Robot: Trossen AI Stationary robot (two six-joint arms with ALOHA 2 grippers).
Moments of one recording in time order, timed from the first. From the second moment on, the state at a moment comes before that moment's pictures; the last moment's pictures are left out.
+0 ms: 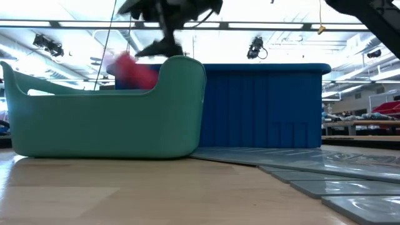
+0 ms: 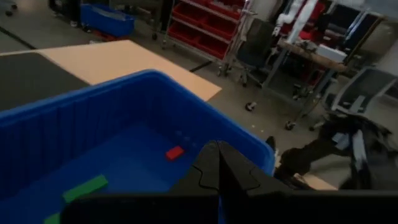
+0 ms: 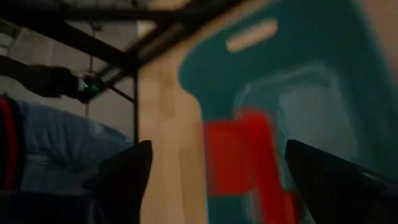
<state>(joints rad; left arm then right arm) 0.70 1.23 1.50 -0.45 0.28 -0.26 -0.07 2.21 2.16 -0.72 -0.47 0.45</state>
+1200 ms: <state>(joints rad) 0.70 1.23 1.50 -0.43 0.32 -0.26 -0.93 2.12 2.16 -1.32 -0.04 -0.59</state>
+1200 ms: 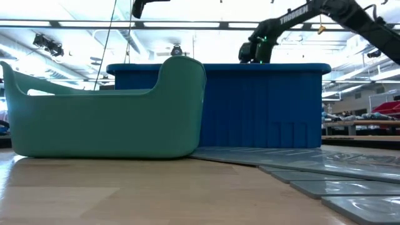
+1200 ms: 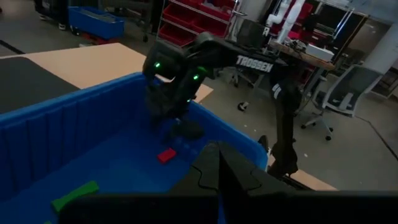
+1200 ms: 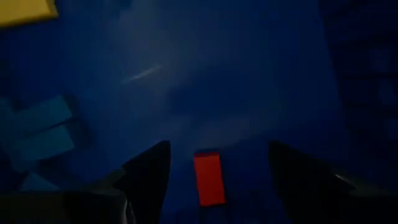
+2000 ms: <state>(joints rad) 0.70 1.23 1.50 -0.55 0.32 -0.21 -1.03 2.21 1.98 -1.33 -0.02 -0.74</state>
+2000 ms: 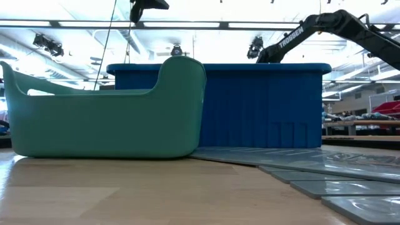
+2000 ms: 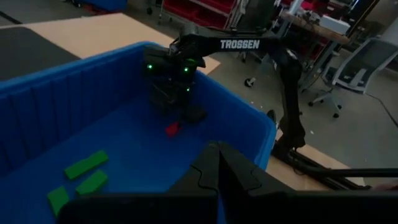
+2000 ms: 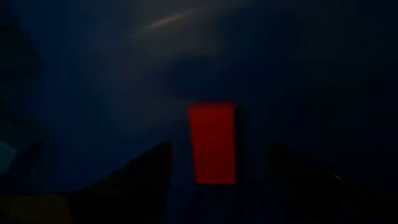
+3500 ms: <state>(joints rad) 0.86 1.23 1.58 -0.55 0.40 -0.29 -0.51 2.06 2.32 -1.23 -0.57 -0.12</state>
